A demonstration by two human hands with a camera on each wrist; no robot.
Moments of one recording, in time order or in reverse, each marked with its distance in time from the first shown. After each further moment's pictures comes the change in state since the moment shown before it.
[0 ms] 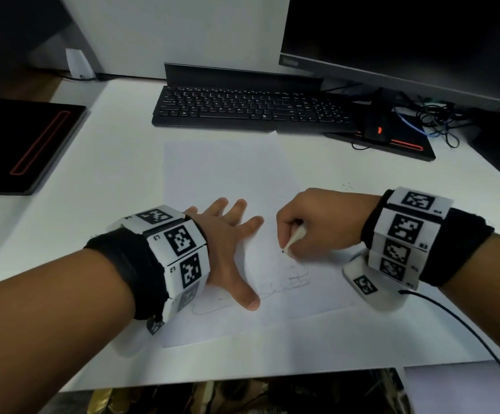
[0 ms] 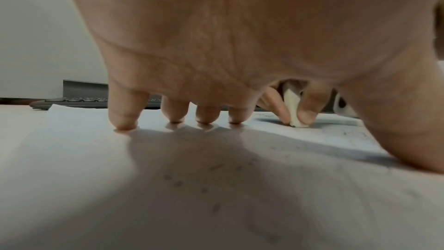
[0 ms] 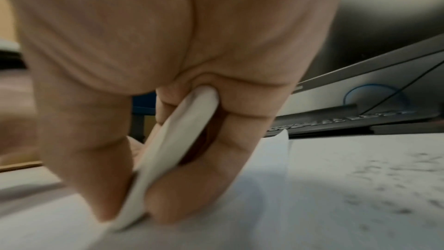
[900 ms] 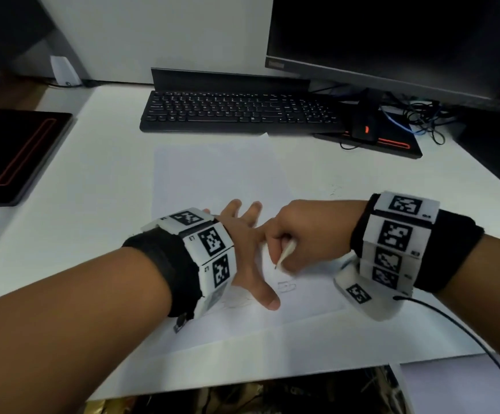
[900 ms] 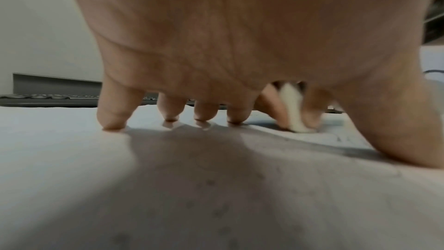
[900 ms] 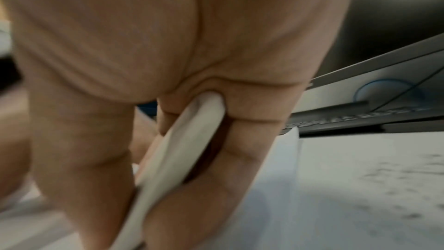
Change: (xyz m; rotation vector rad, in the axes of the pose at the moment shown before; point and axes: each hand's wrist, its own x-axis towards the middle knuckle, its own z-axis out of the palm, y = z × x) left_hand 0.010 0.035 -0.014 0.022 0.016 0.045; right_hand -0.002 -0.003 0.003 -0.044 -0.091 -0.003
